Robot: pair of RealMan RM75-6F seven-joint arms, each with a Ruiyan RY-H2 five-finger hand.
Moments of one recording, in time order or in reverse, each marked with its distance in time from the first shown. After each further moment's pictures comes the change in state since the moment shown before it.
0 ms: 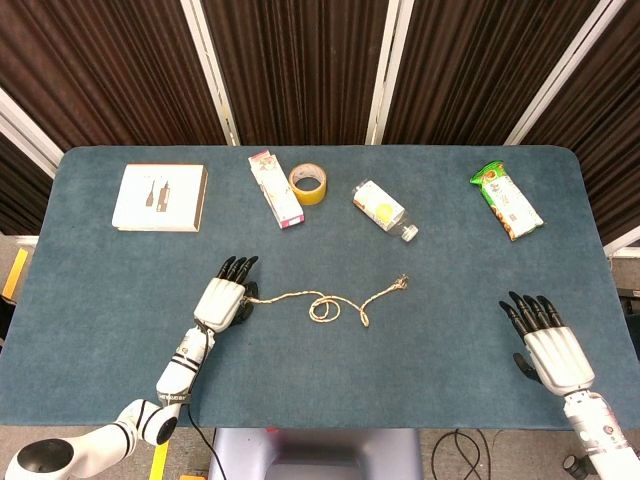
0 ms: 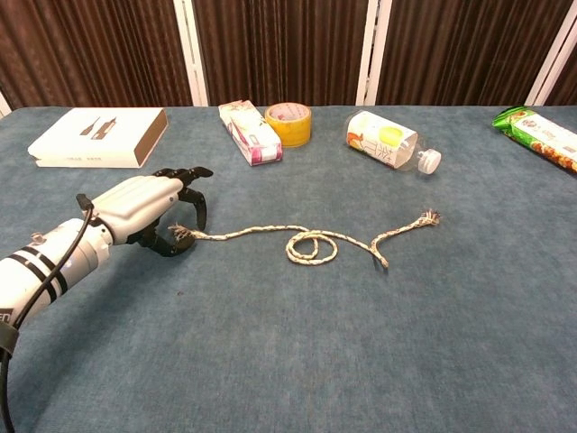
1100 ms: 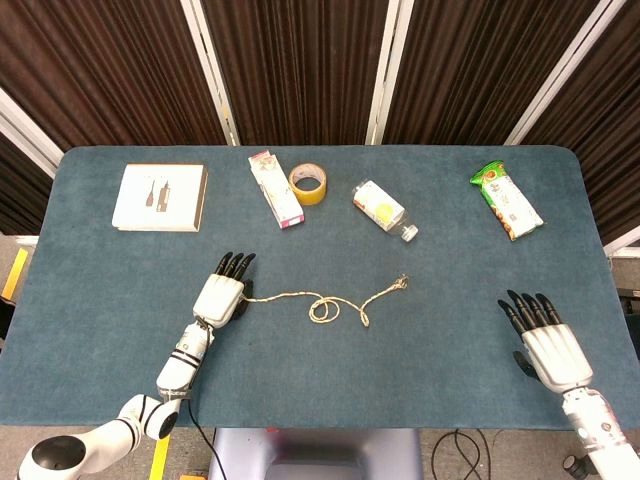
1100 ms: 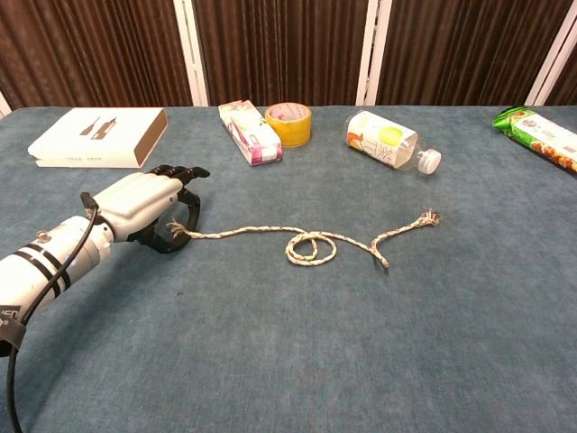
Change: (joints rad) left arm -0.027 -0.027 0.029 0.097 -0.011 0.012 0.020; right arm 0.026 0.001 0.002 -0.006 0.010 -0.024 -0.045
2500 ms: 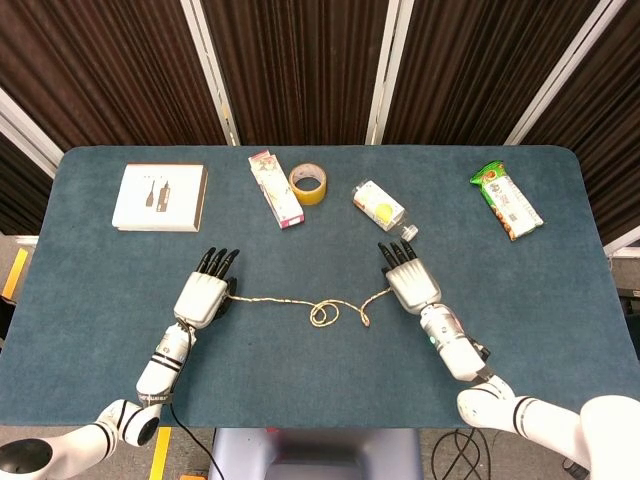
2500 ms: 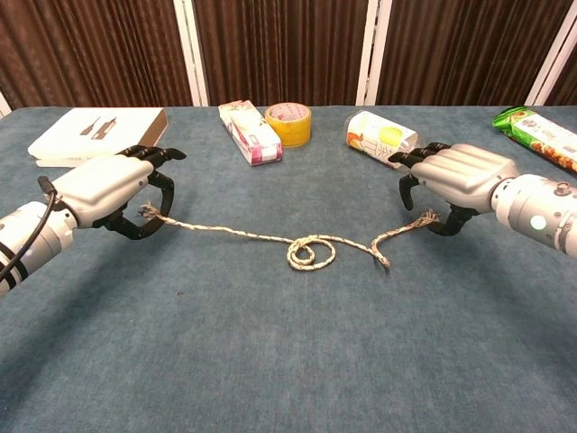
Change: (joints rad) left arm 0.048 0.130 0.014 -0.169 -0.001 0.078 0.087; right arm 0.495 -0.486 0.215 0.286 0.340 -0.427 -0.434
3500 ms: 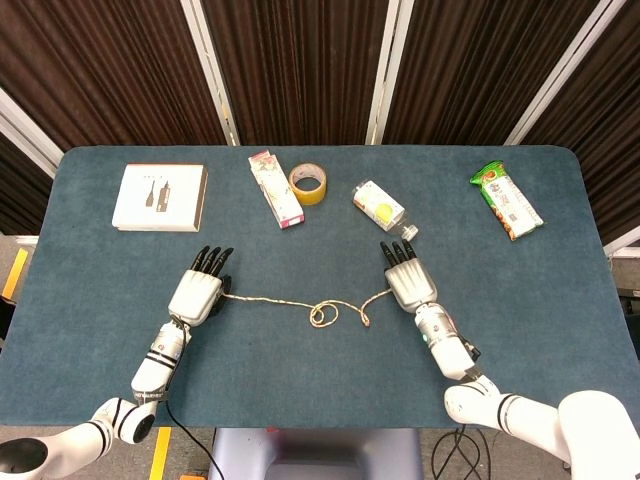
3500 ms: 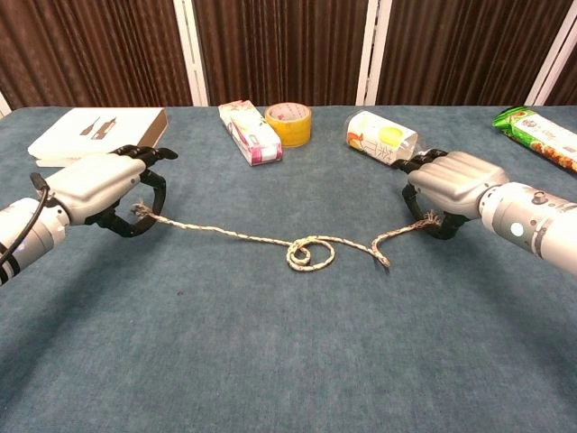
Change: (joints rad) left arm -0.001 0.019 -0.002 0.003 -0.017 -0.025 -0.012; right arm 0.043 -0.065 -0.021 0.063 0.139 0.017 -0.109
